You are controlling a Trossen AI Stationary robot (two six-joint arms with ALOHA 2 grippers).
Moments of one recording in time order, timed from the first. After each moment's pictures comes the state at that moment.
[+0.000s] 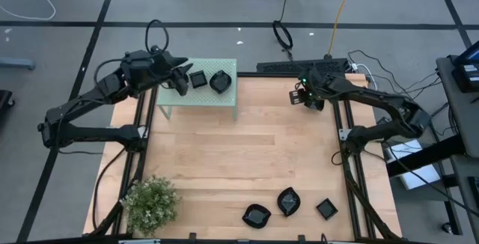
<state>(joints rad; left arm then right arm) 0.50 0.94 1.09 -0.40 -0.22 0.12 -0.71 1.29 0.79 -0.58 0.18 0.56</state>
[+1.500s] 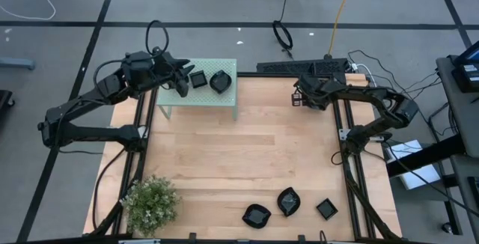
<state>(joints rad) 0.48 0.94 1.09 -0.39 -0.21 0.07 -0.73 1.46 0.72 -0.55 0.34 0.74</state>
